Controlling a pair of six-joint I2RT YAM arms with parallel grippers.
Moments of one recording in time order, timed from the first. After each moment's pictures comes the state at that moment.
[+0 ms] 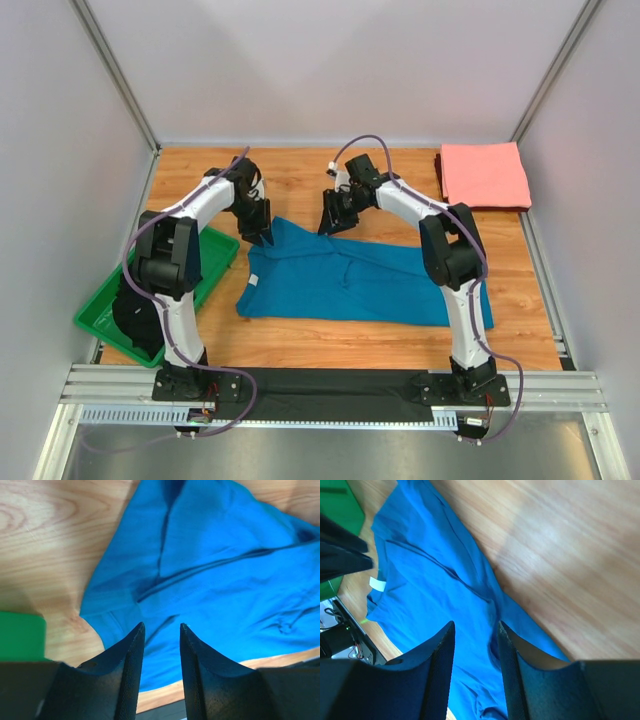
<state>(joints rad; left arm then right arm) -0.23 1.96 1.50 -0.89 0.28 -0.32 0.46 2.23 1.74 -0.56 -0.59 0.29</state>
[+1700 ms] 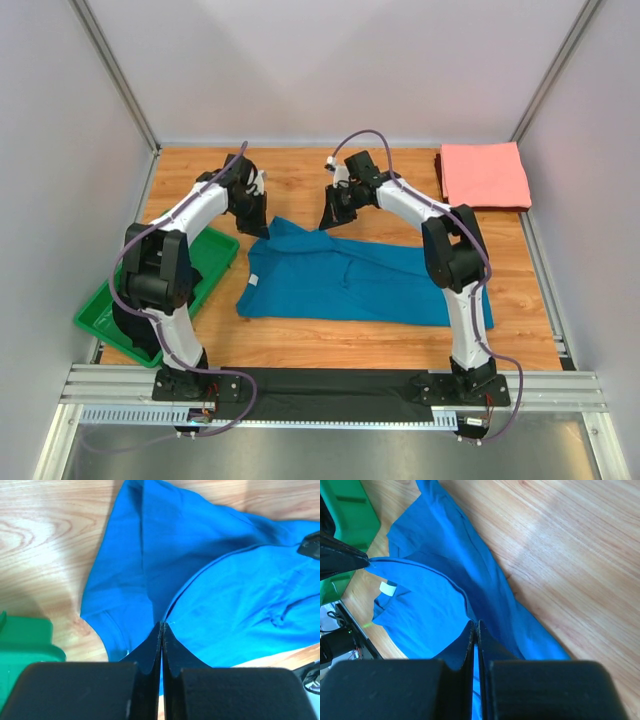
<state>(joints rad) -0.24 1.85 1.42 -0.77 0.28 -0.25 0.47 2.20 1.75 -0.52 -0.58 0.29</state>
